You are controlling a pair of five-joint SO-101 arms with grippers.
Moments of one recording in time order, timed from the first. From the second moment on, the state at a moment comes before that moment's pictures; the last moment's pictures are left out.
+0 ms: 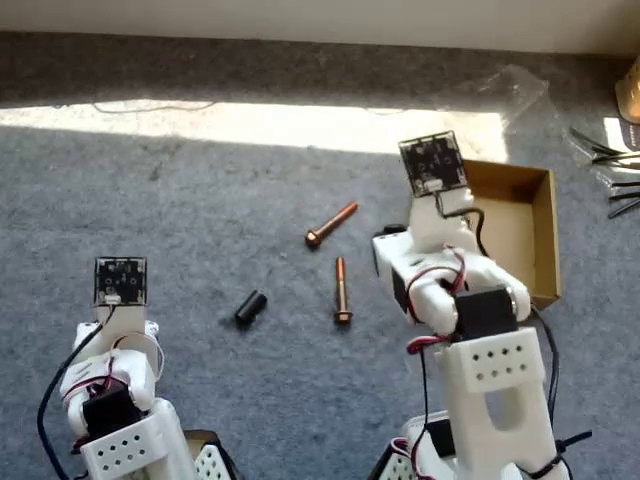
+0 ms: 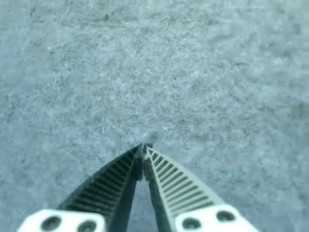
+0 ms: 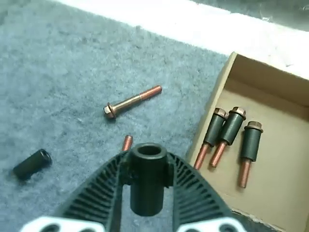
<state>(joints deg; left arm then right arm) -30.3 -103.6 95.9 65.1 -20.4 -16.0 -52.1 37.8 64.7 4.8</state>
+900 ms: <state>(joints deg) -24.4 -103.6 95.9 64.9 -23.1 -10.4 -86.0 64.3 57.2 5.7</state>
